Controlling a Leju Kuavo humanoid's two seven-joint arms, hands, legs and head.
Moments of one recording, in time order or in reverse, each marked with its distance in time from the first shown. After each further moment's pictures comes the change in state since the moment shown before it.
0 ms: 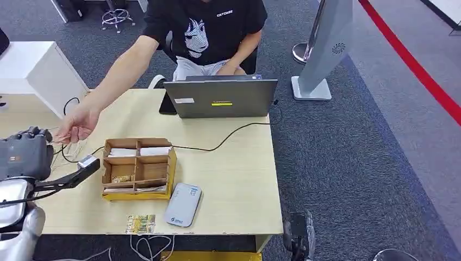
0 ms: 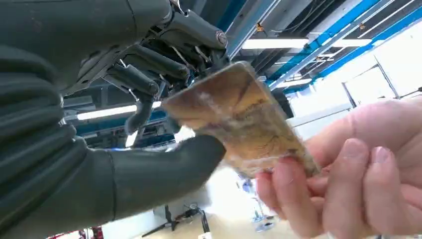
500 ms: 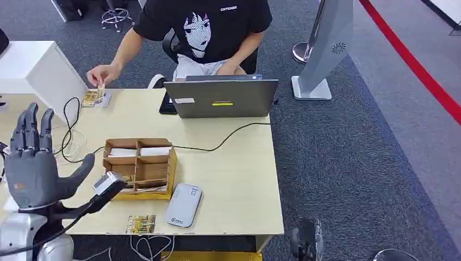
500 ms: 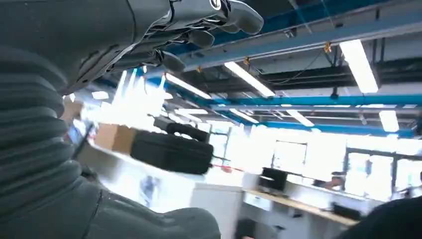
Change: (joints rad) left arm 0.293 -0.393 0.073 -0.471 0.312 0.190 -0.342; right arm 0.048 0.000 -0.055 -0.042 -0.054 -0.024 0.000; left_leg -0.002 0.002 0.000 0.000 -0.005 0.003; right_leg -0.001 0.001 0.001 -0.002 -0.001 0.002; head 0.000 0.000
